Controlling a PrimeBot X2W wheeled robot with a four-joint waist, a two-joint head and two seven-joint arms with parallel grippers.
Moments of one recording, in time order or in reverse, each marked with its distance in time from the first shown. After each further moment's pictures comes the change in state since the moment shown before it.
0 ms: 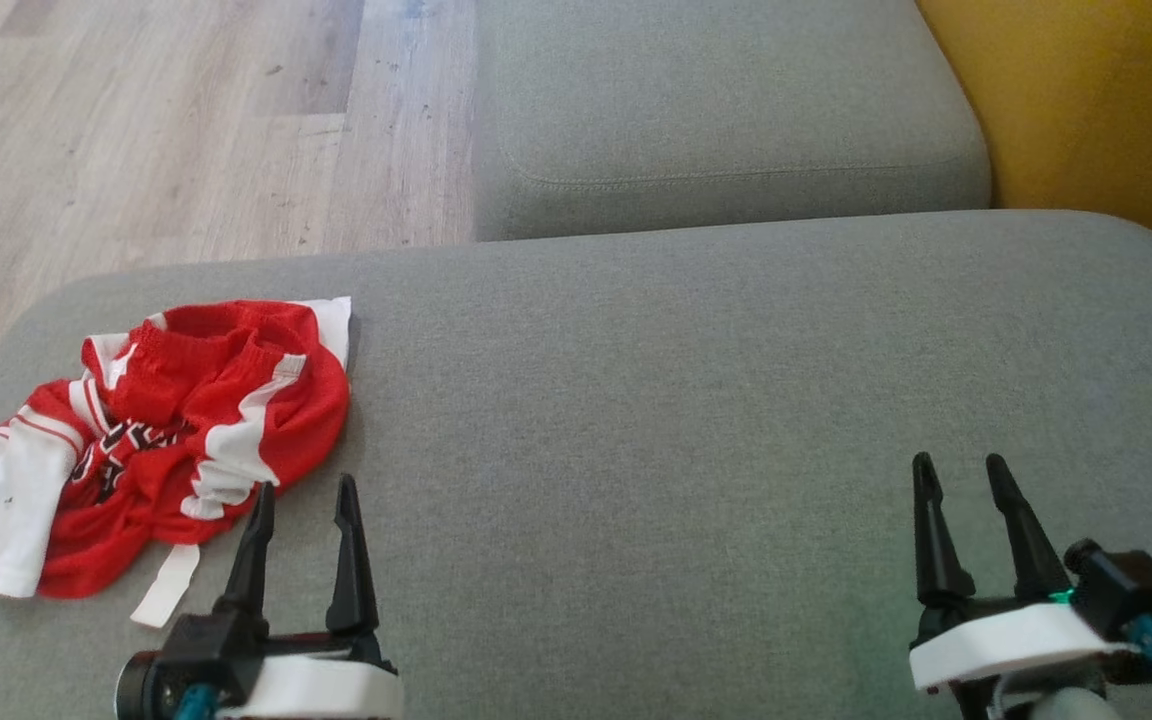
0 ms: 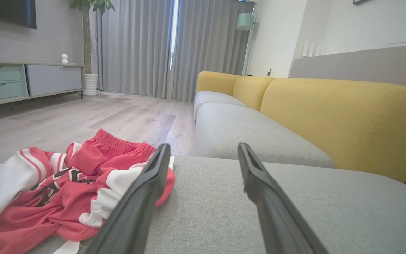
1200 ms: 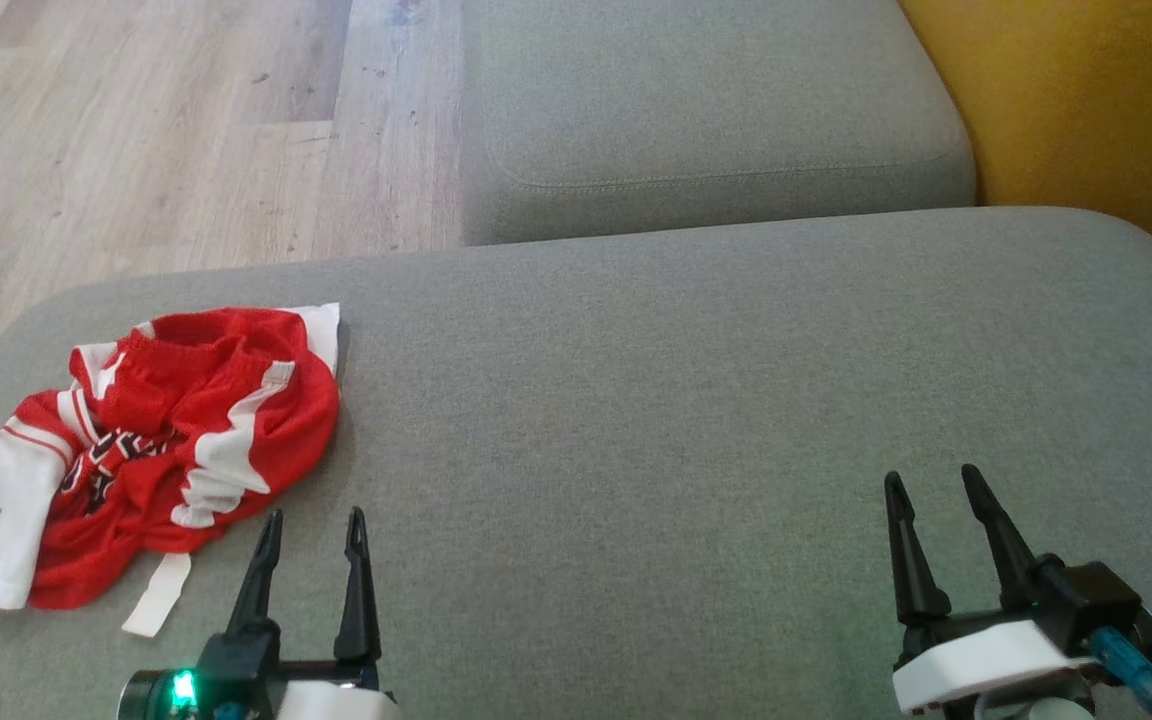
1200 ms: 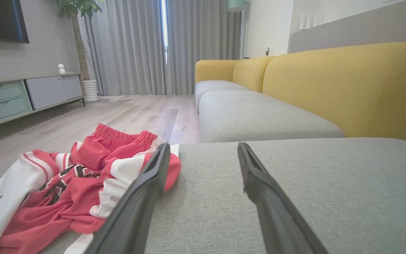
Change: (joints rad) left arm 0.003 0.002 0.010 0.095 0.129 0.021 -0.038; right arm 0.012 0.000 0.023 0.020 -0.151 0.000 -0.039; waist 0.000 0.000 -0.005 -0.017
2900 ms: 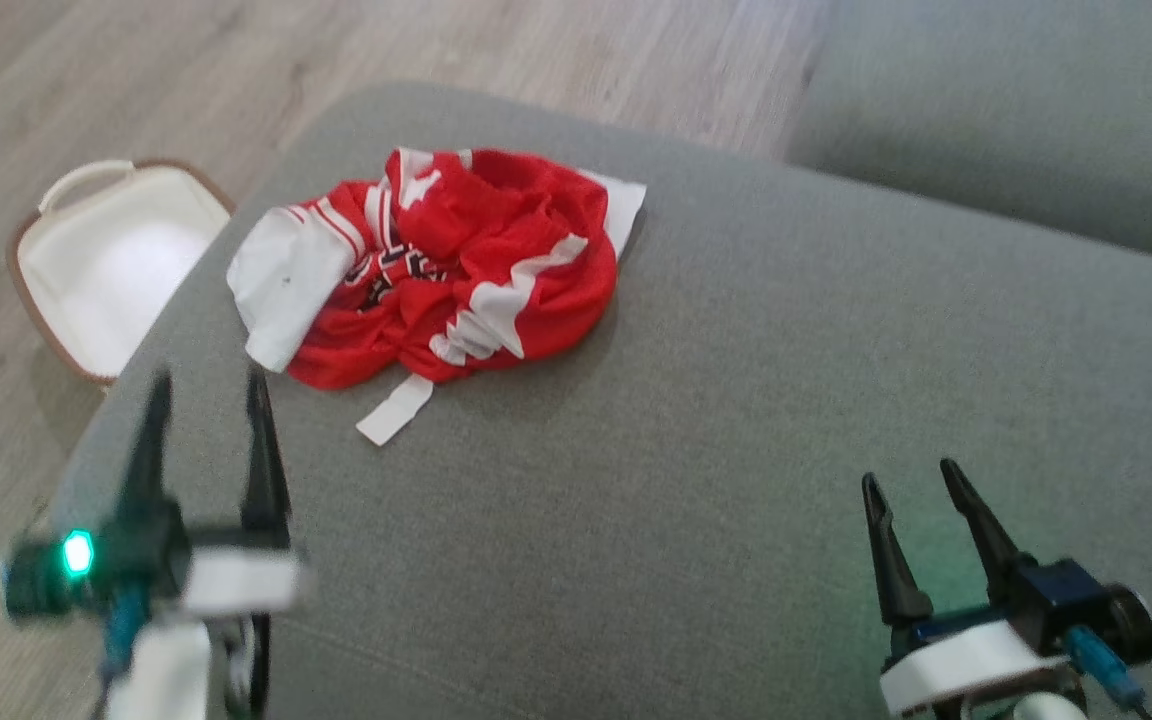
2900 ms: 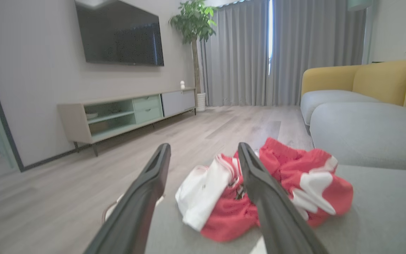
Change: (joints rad) left arm -0.140 0.034 0.134 -0.025 0.061 -0.029 0.000; right arm 0.007 0.000 0.023 -0.019 -0.077 0.000 0.000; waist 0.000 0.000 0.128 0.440
